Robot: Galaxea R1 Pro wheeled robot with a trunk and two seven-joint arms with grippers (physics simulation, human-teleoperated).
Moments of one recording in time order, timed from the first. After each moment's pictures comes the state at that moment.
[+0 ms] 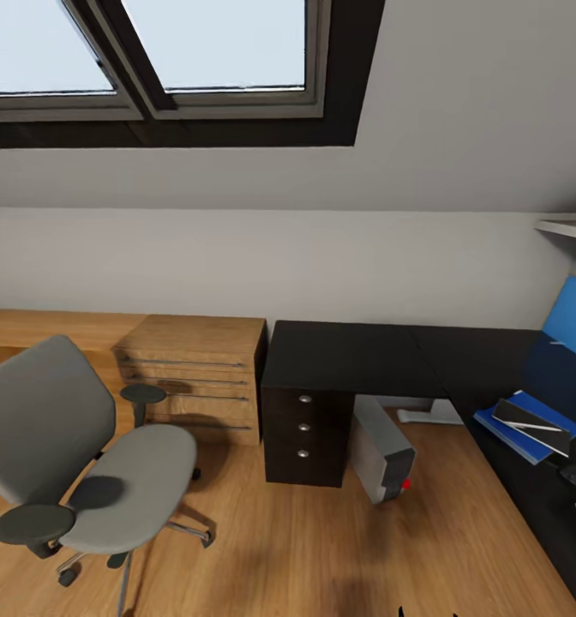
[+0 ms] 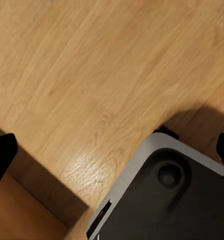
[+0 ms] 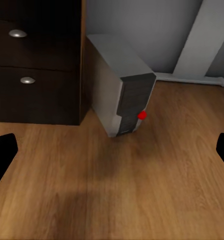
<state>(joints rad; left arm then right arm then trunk) 0.06 0.05 0.05 -0.30 0.46 -0.27 0.21 -0.27 0.01 0.96 0.02 -0.82 -1.03 -0.29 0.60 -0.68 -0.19</state>
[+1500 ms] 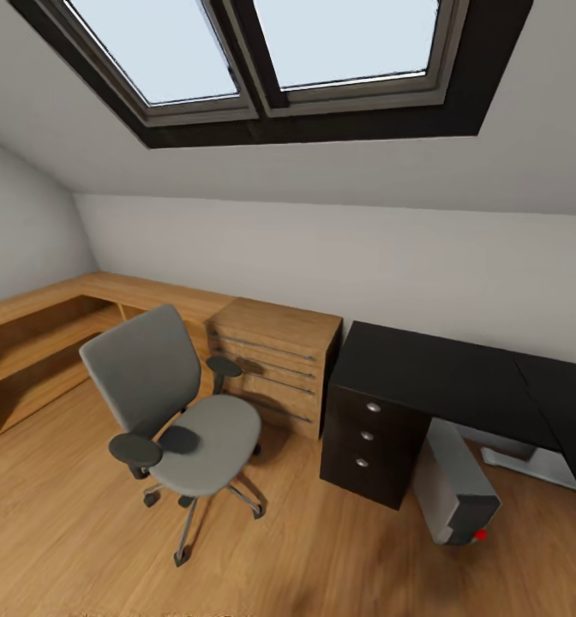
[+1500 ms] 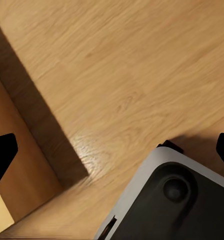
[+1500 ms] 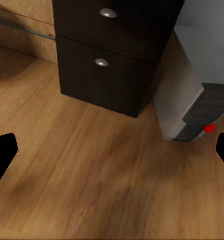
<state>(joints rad) 0.06 0.04 0.05 -0.26 0.44 -0.40 0.20 -0.26 0.03 0.96 0.01 -0.81 -0.92 -0.29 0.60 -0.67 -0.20</state>
